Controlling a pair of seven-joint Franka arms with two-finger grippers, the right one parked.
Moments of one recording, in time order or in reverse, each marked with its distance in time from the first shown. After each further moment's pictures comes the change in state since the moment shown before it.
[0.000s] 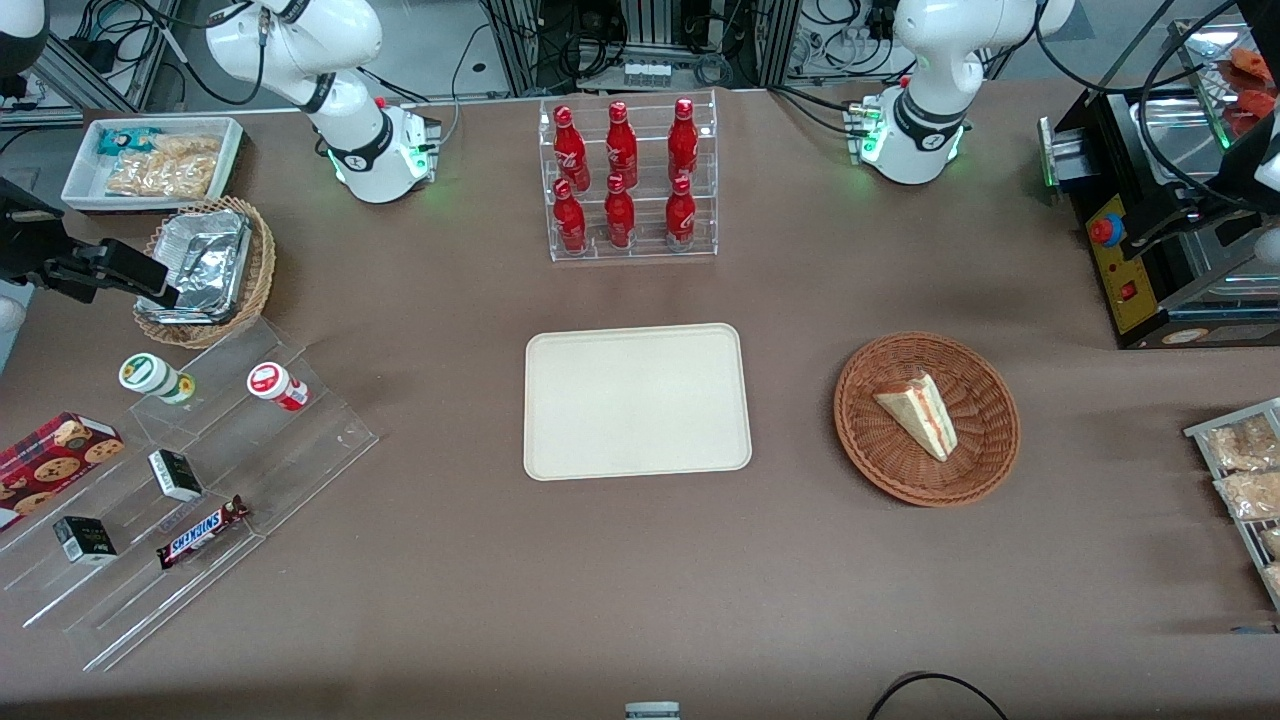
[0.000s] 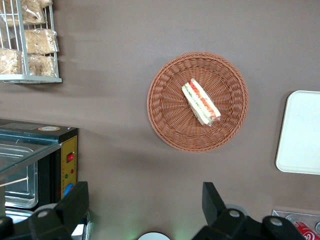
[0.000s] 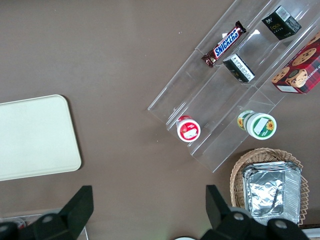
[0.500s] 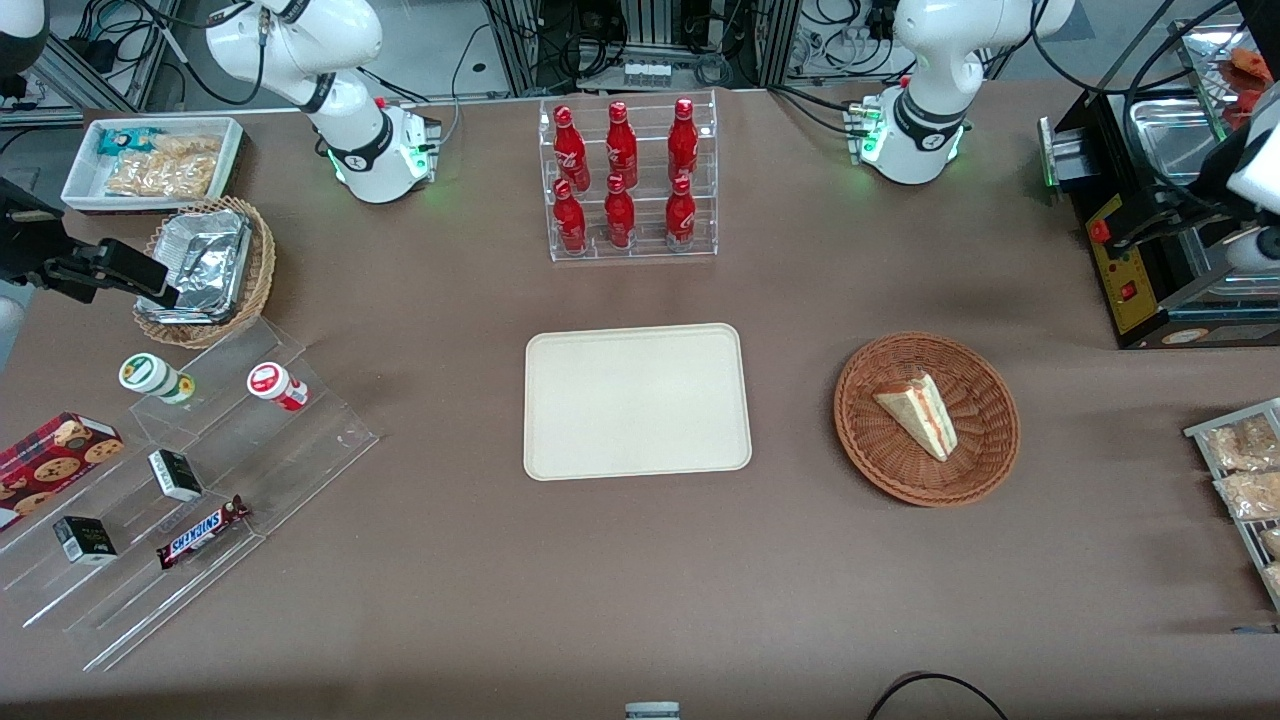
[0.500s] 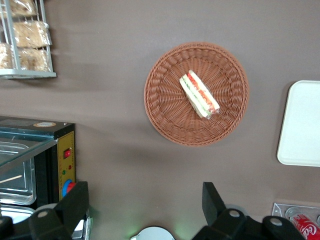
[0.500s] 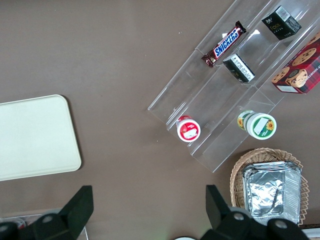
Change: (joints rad) arm -0.004 0.020 -0.016 -0.030 -0.001 -0.008 -0.003
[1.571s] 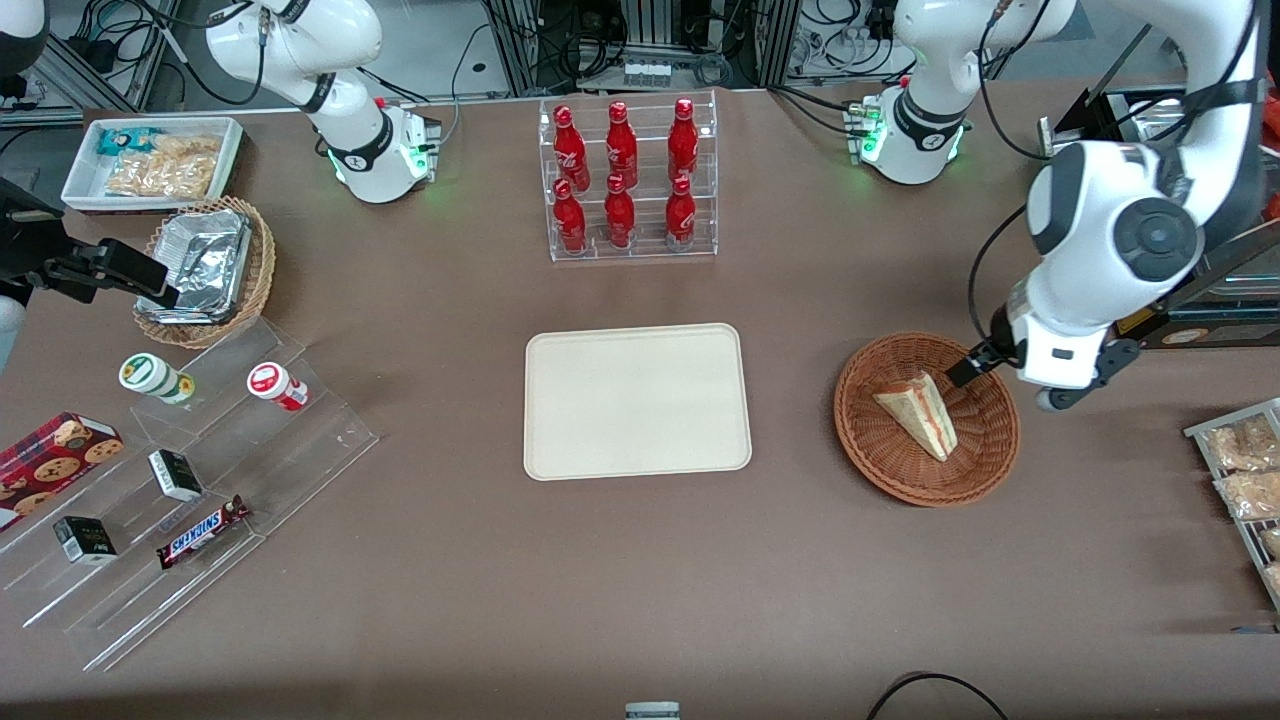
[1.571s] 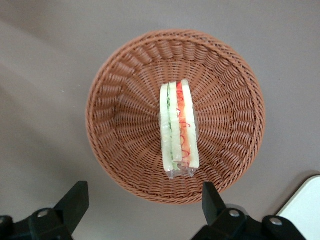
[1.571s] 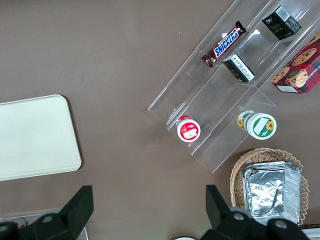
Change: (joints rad) arm -0.069 0.148 -0.074 -0.463 -0.002 0.613 -0.671
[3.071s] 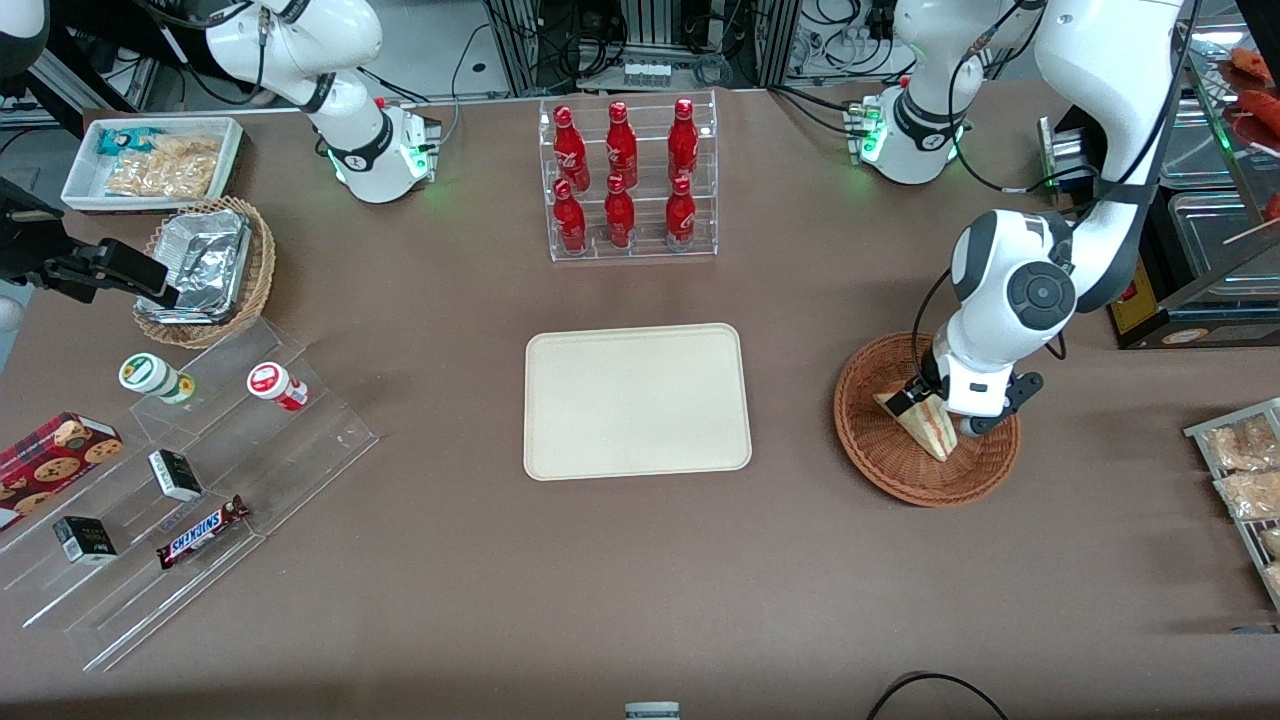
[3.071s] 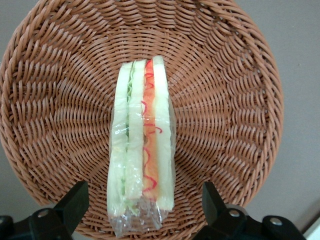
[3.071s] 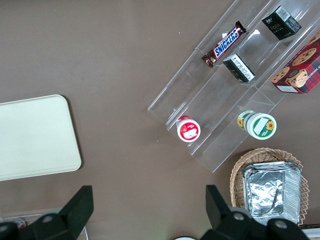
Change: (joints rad) arm -0.016 0.176 -0.022 -0.096 0.000 0.299 -0.073
